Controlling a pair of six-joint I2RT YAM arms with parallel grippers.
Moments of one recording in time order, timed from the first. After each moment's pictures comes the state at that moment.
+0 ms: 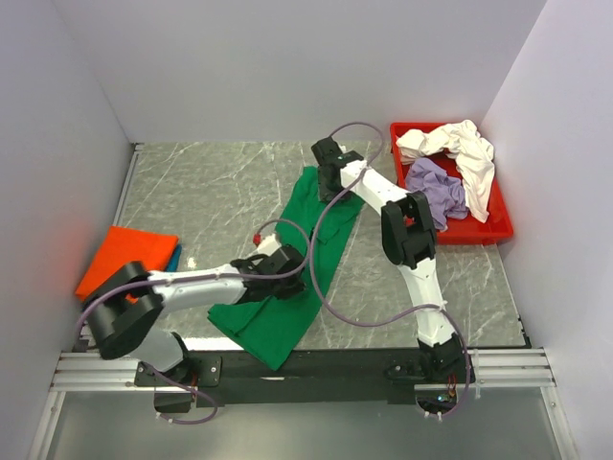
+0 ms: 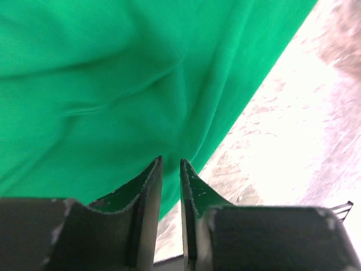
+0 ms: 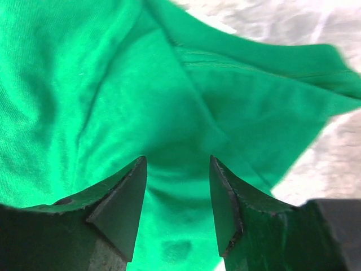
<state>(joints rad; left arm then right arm) -0.98 1.51 0.77 -0.19 -0.22 -1.33 0.47 2.38 2.05 -0.79 0.27 0.38</state>
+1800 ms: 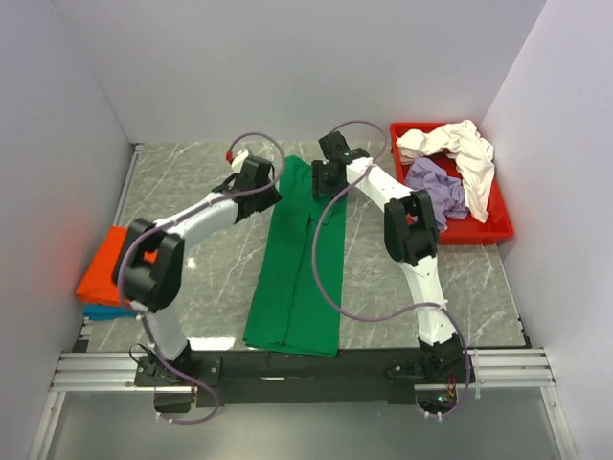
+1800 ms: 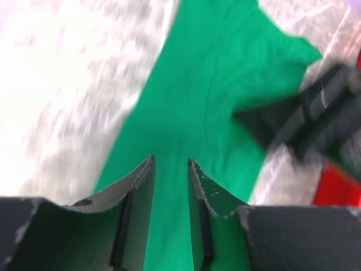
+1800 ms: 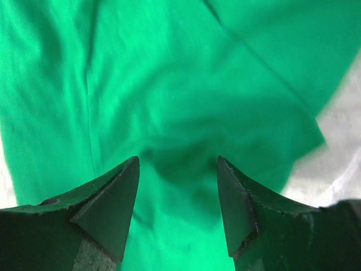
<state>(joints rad) -0.50 1.74 1.24 -0.23 -0.25 -0.94 0.43 2.43 2.14 -0.73 0.00 0.37</state>
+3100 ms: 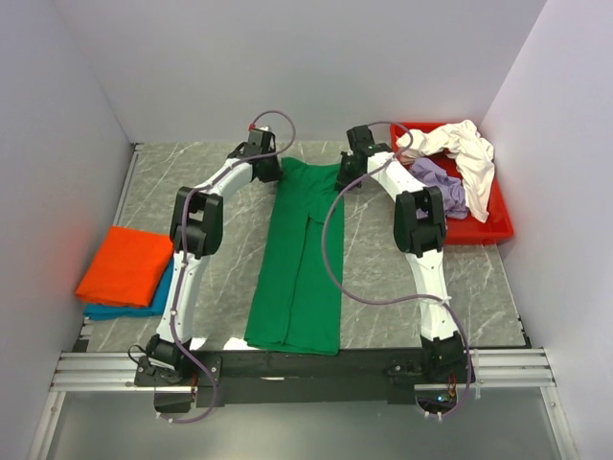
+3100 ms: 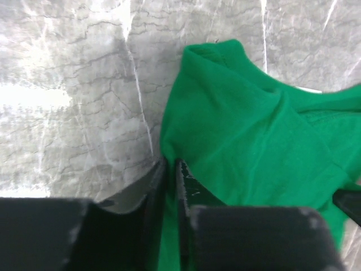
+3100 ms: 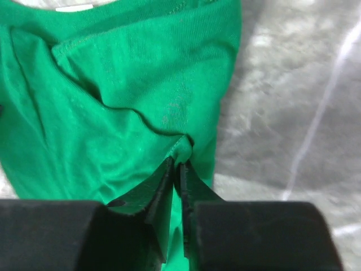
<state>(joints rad) -0.32 2.52 2.14 -0.41 0.04 -0.52 0.28 2.48 2.16 -0.69 -0.13 0.53</state>
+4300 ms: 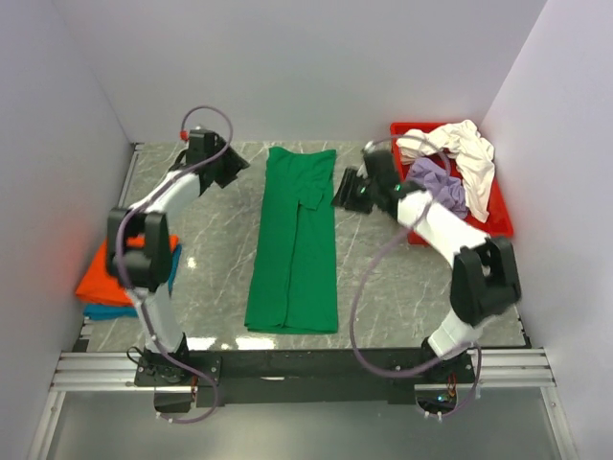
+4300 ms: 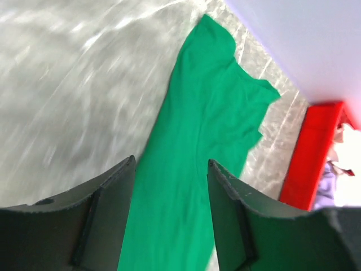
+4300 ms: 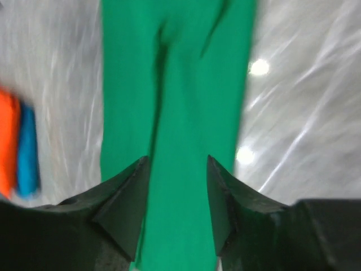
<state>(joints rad) -0.14 1.96 1.50 -0.16 0.12 -0.86 0.35 1.70 1.32 -0.38 -0.19 0.57</state>
